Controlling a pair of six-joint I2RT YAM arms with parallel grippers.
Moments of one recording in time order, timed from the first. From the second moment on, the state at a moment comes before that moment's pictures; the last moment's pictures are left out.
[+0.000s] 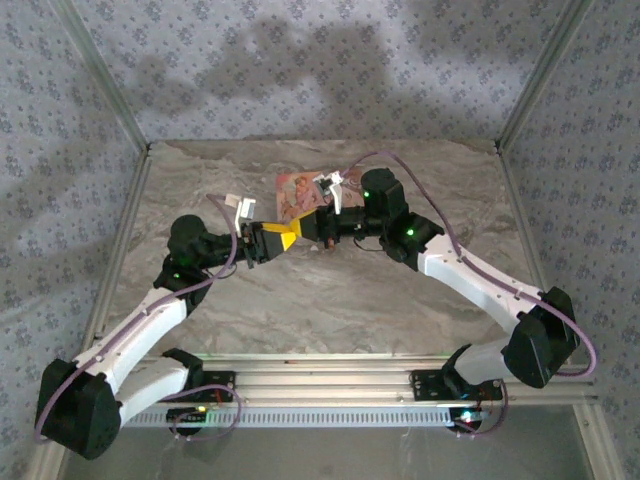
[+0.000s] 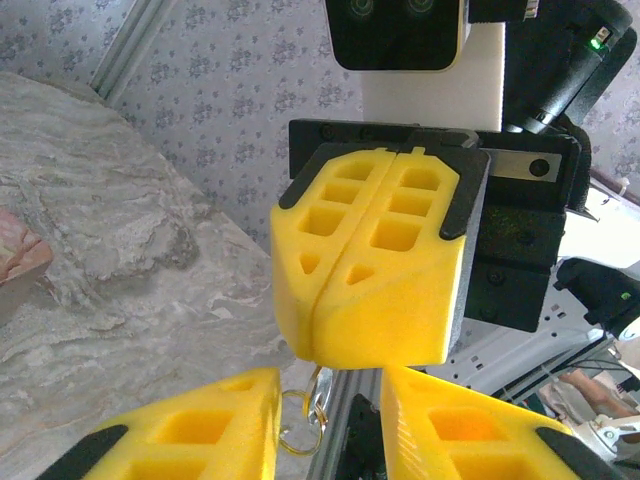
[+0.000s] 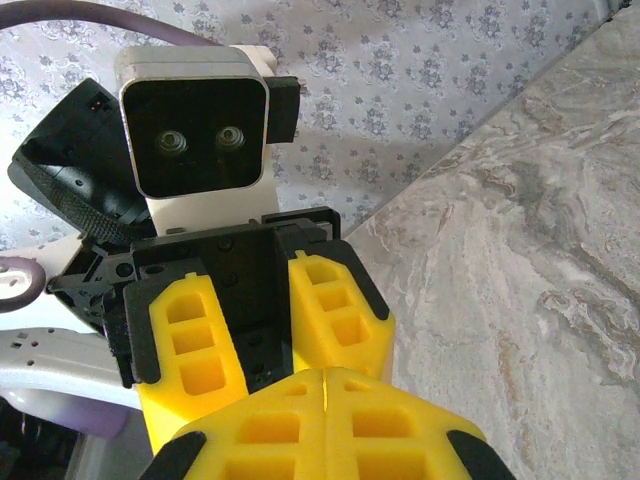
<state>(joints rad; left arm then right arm) -0.43 0.99 0.60 0.44 0.90 -0.75 0.71 1.38 1.15 -0.03 -0.72 0.45</state>
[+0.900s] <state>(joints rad) -0.43 1.02 0.60 0.44 0.89 -0.75 0.71 1.37 1.15 -0.02 -0.69 0.45</state>
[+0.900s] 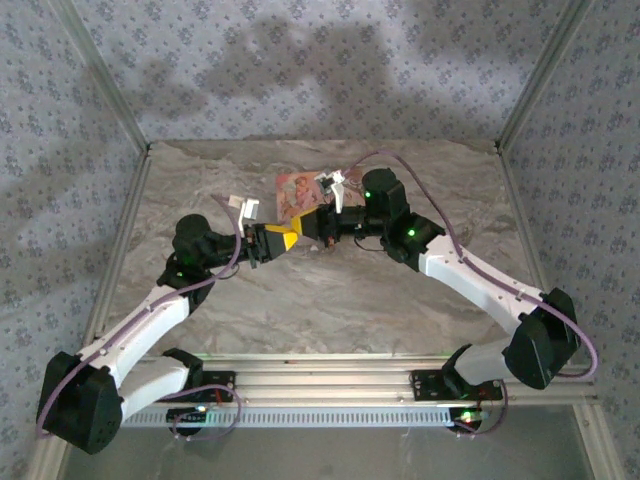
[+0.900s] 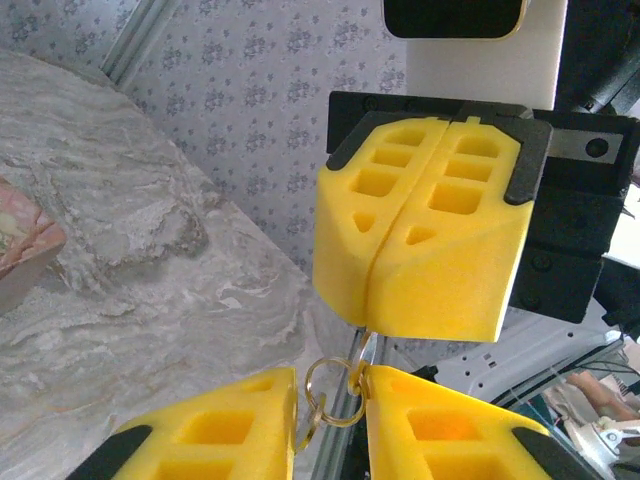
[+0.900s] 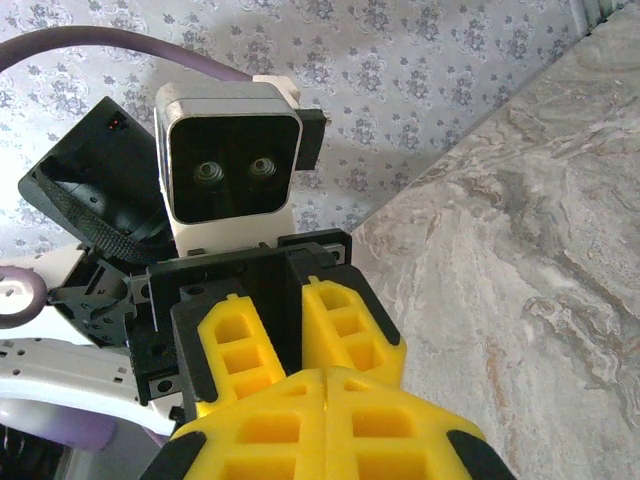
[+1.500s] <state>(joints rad) -0.43 0.98 0.58 0.43 0.87 -0.74 0.71 1.37 1.14 -0.01 -0.69 0.46</state>
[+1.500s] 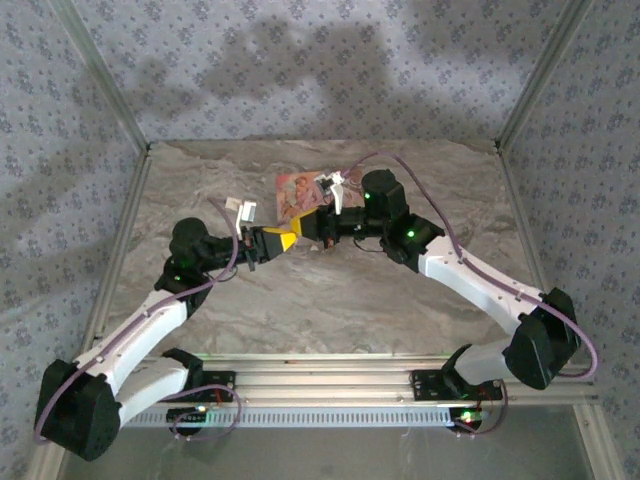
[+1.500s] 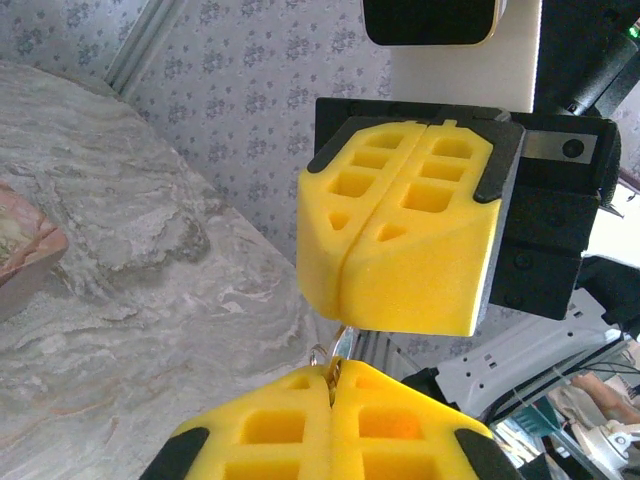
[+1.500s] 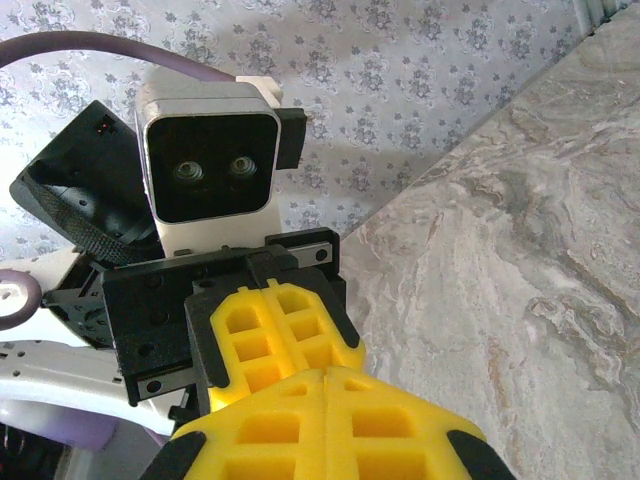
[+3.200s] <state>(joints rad) -0.41 0.91 0.56 0.22 0.76 -0.62 0.69 1.34 1.14 -0.15 -0.44 0.51</state>
